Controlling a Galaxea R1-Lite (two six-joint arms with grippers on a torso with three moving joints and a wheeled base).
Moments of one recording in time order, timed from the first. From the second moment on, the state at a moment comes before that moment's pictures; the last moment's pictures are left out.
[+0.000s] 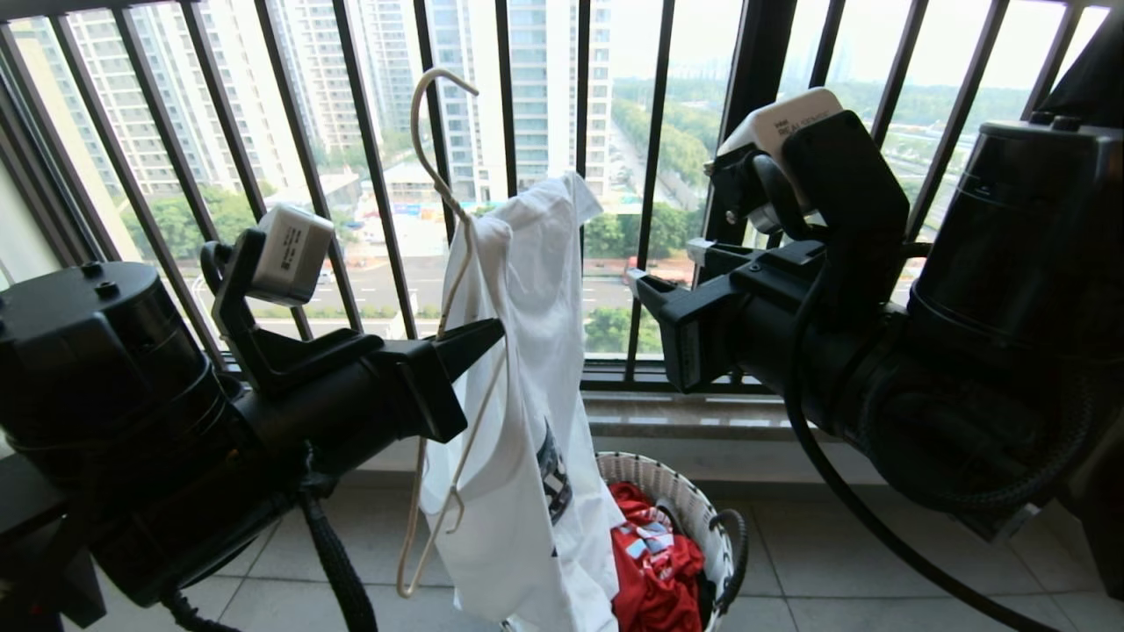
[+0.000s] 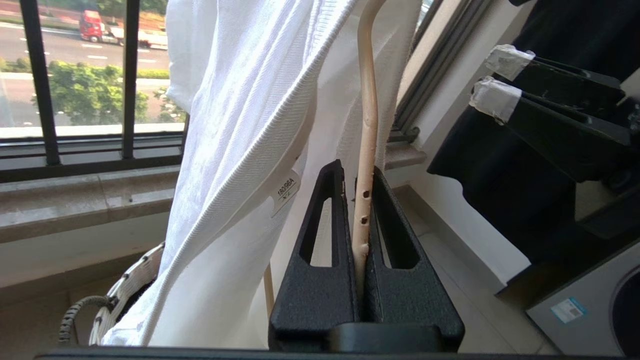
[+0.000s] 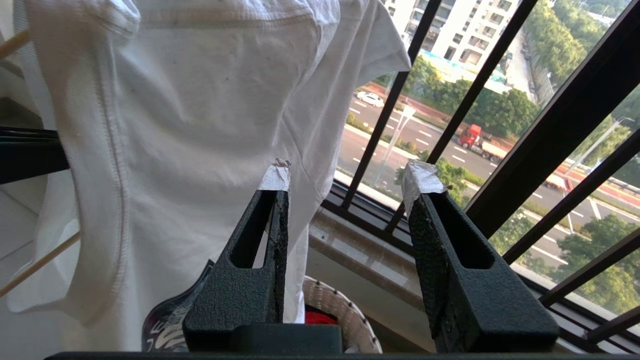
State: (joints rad) left arm -0.69 1.42 -0.61 -0.92 -0.02 -0.37; right arm 0.89 1.57 -1.02 -0.59 -0.51 -0.25
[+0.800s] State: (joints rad) left arm -0.47 1.33 -0.47 -0.91 -0.67 -0.57; right arm 0.76 1.48 -1.04 -0.25 -0.31 -0.17
